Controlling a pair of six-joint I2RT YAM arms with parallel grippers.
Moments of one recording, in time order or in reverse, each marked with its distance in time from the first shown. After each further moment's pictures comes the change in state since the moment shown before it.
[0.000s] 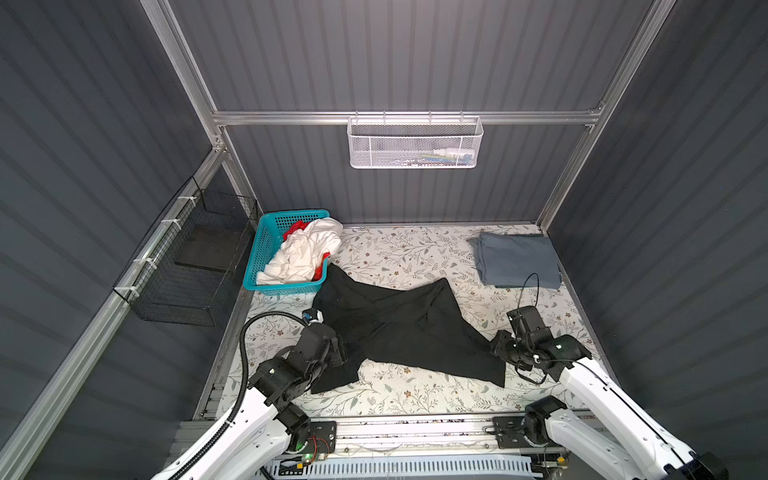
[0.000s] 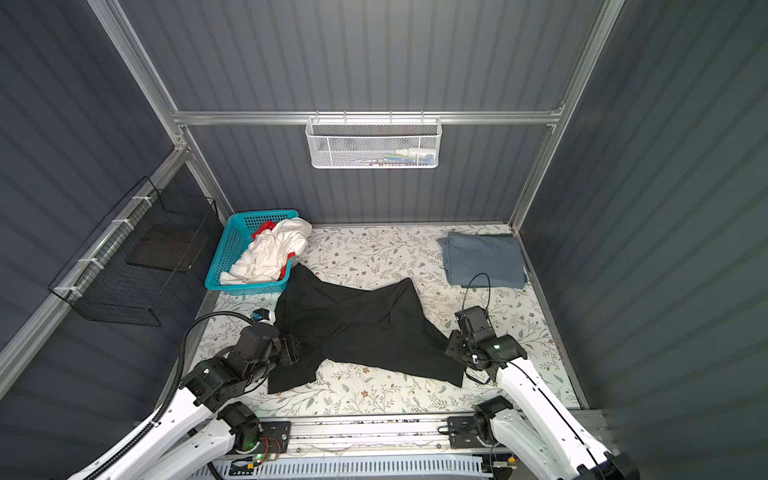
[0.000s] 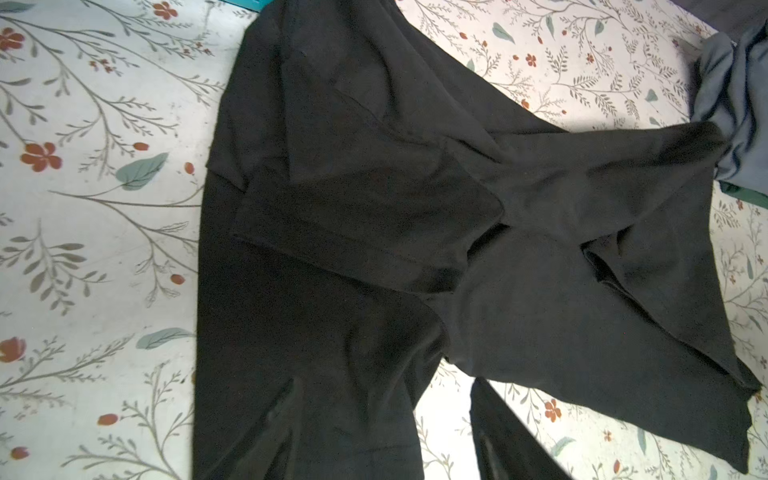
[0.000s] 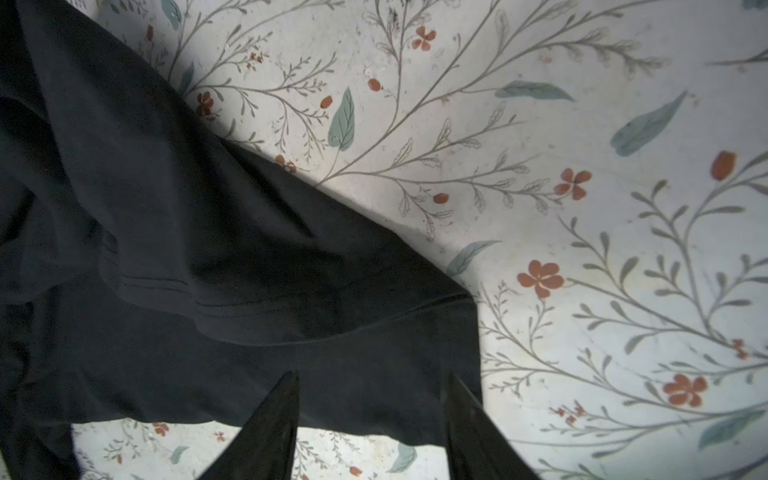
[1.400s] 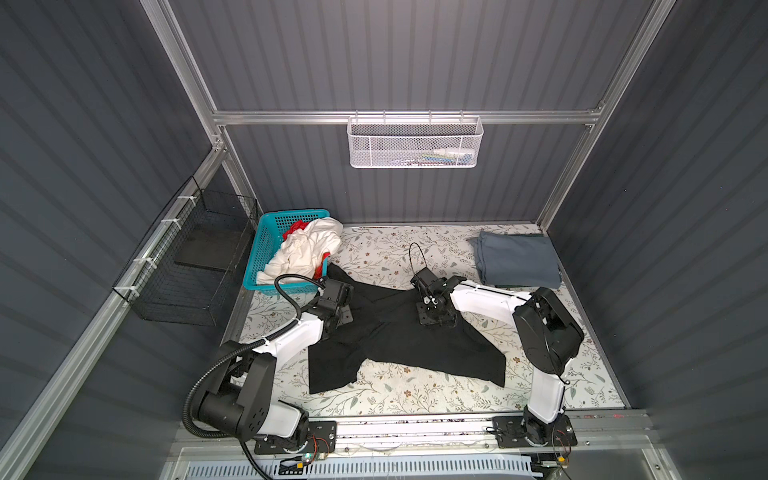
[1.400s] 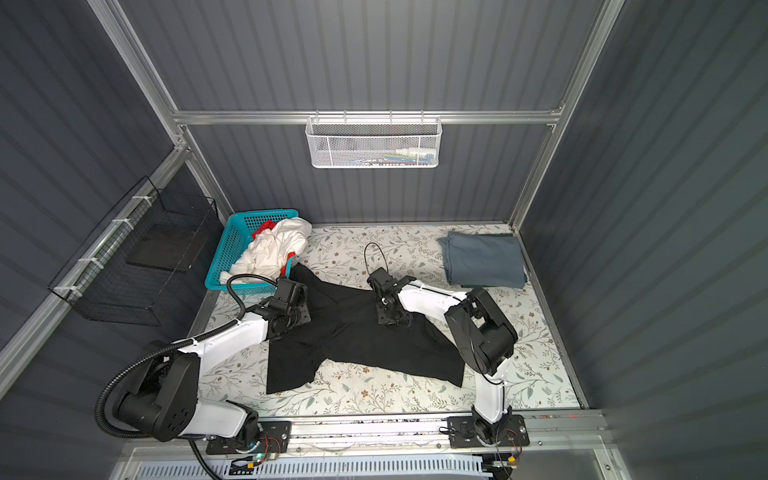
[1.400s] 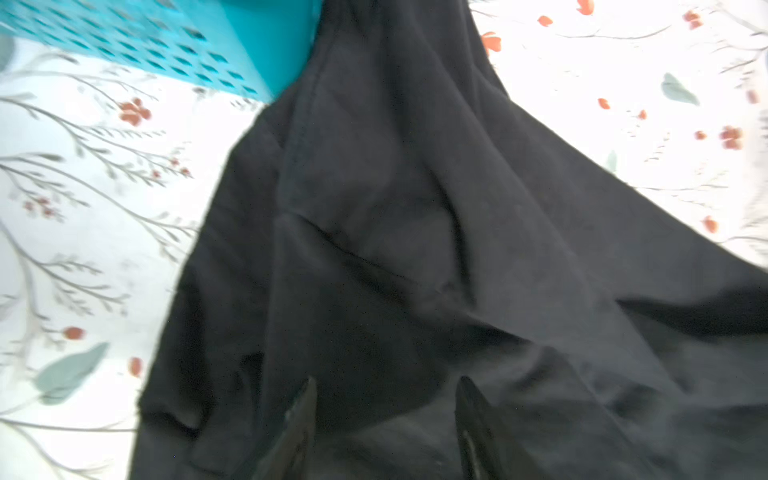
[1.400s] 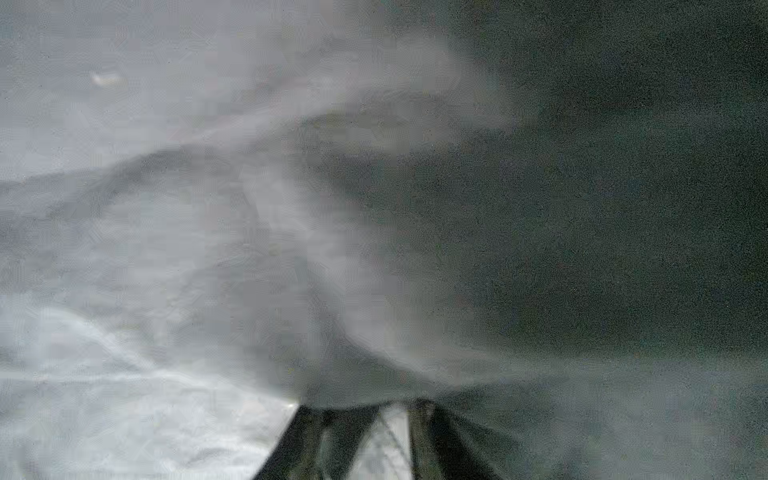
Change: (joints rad) left arm 0.258 0.797 0.192 0.464 -0.030 0.182; right arm 0.354 1.076 0.680 0.174 0.073 -0.291
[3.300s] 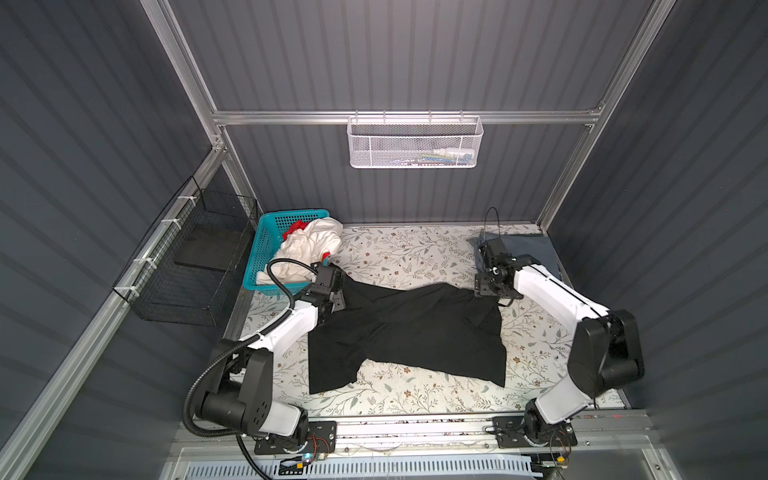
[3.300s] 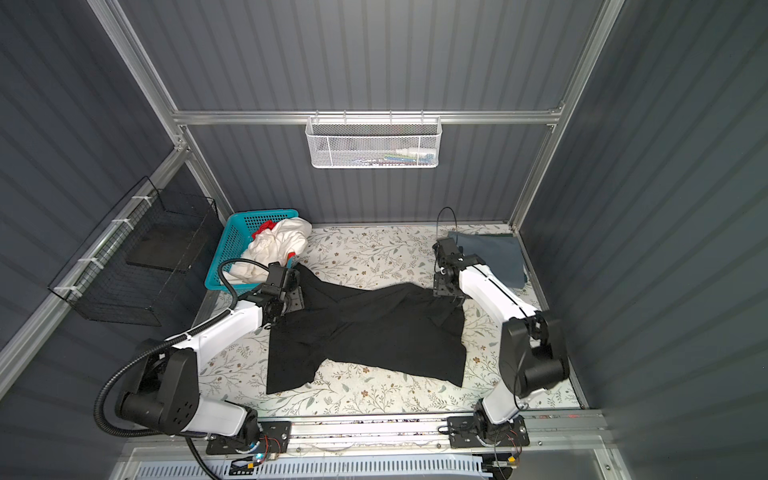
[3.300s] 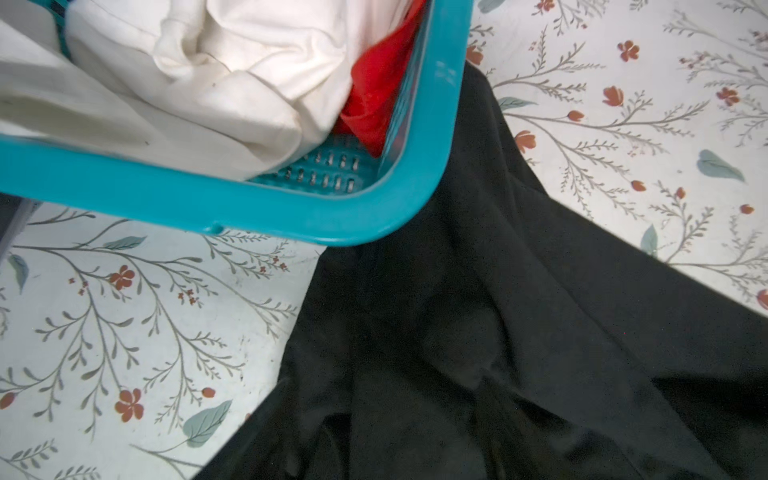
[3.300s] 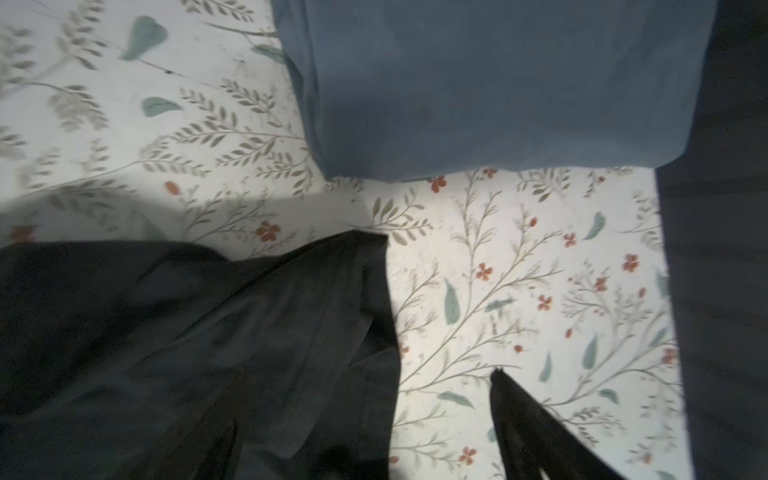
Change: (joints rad) left arm 0.078 -0.009 0.121 -0.080 -0.069 0.132; right arm -0.416 -0.353 -0.093 -0.142 0.185 -0.110
